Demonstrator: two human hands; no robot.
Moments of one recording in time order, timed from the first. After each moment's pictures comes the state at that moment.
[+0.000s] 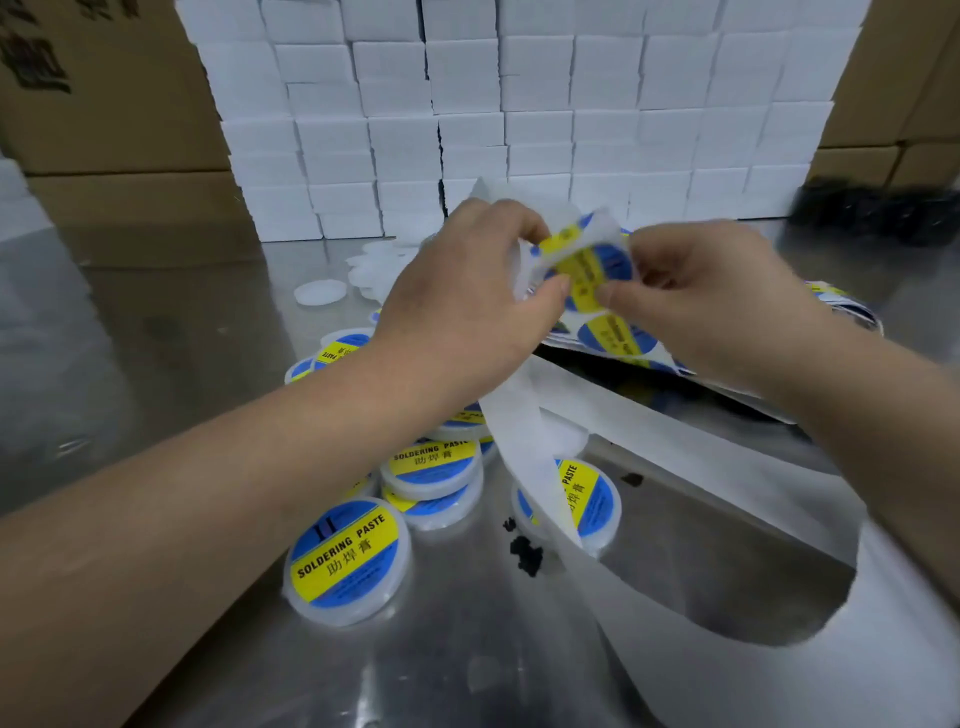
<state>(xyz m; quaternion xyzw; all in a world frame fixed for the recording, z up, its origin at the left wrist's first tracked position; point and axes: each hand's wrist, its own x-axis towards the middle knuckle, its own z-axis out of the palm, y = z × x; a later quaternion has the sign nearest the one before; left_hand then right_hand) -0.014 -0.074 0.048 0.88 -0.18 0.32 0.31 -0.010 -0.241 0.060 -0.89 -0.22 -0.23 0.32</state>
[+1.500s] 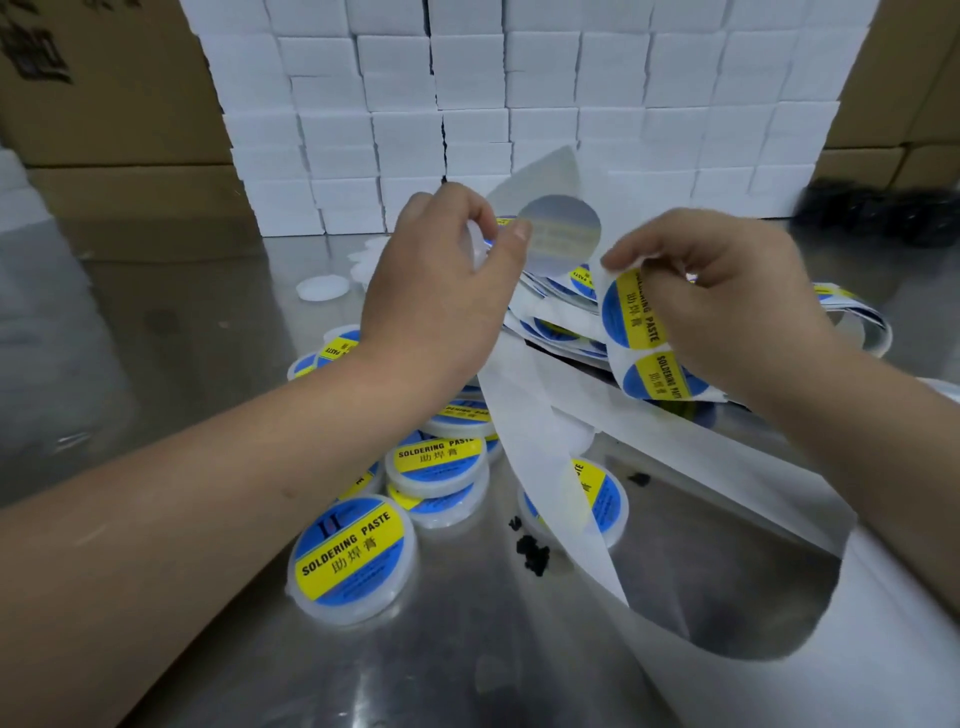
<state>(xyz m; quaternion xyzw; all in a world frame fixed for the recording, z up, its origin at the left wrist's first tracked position) -0.010 -0.065 0.045 0.83 -0.10 0.37 0.39 -0.010 -0.238 0.050 -0.84 -0.23 -0.31 0.38</state>
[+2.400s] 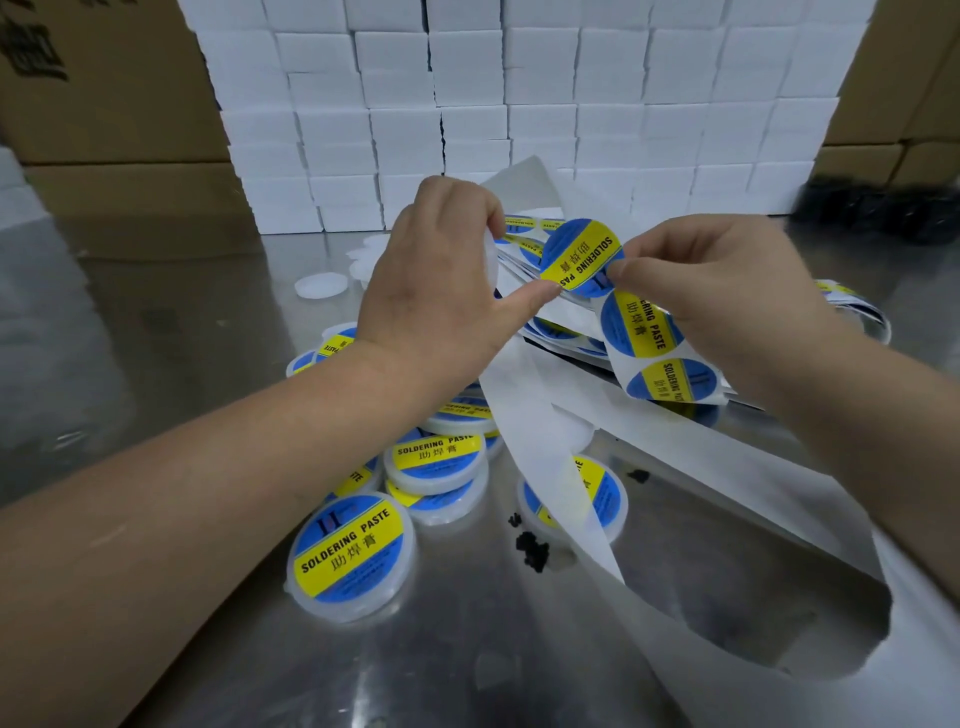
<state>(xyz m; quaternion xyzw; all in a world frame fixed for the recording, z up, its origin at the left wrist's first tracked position) -0.011 -0.060 0.043 0.86 -0.17 0.41 0.26 -0.009 -0.235 0.054 -0.83 -0.13 -0.19 0.52</state>
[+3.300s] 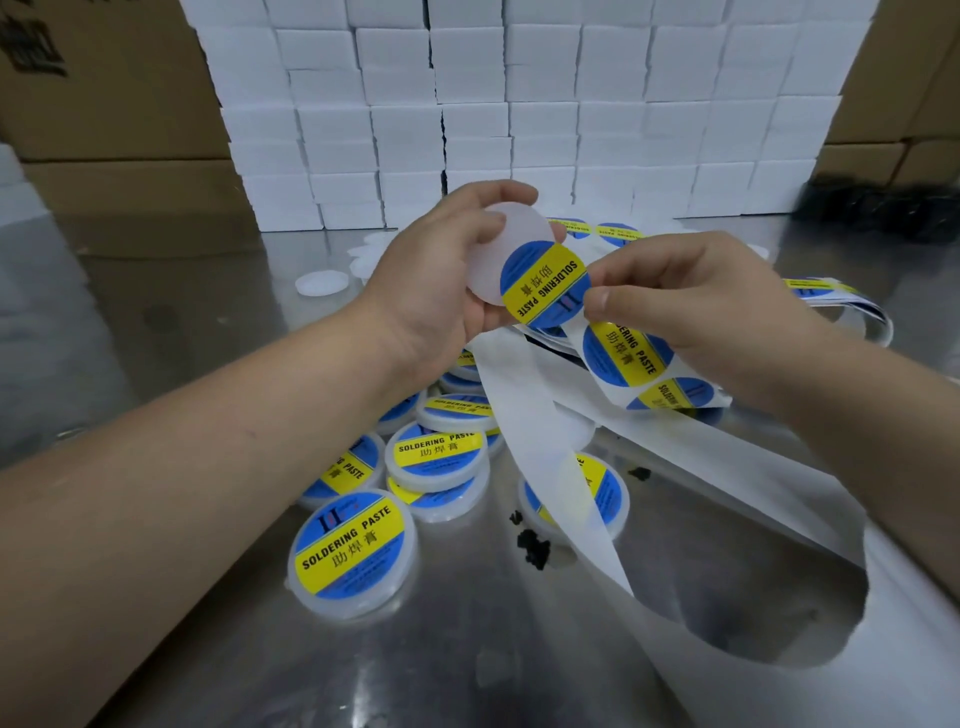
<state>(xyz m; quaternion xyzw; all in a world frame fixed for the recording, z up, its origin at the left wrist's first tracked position) -0.008 -0.062 0.056 0.60 -0.17 0.01 0.78 -0.018 -0.232 0.055 -0.81 -0.24 -0.08 0.52</state>
